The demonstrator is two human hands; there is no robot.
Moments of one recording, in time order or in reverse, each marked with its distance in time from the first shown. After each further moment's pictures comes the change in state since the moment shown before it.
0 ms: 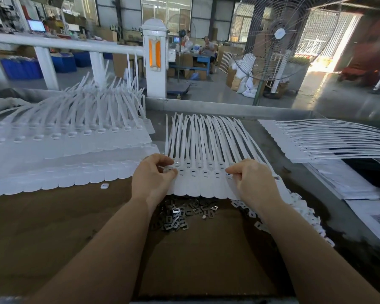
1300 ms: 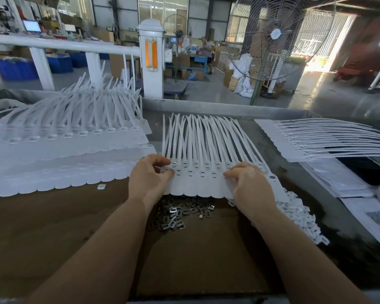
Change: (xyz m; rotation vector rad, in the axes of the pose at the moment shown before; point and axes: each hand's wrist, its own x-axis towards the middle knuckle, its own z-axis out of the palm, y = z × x) left_hand 0.003 -0.001 0.003 -0.004 0.010 -0.002; right_hand -0.011 0.009 0.009 -0.042 0.049 -0.044
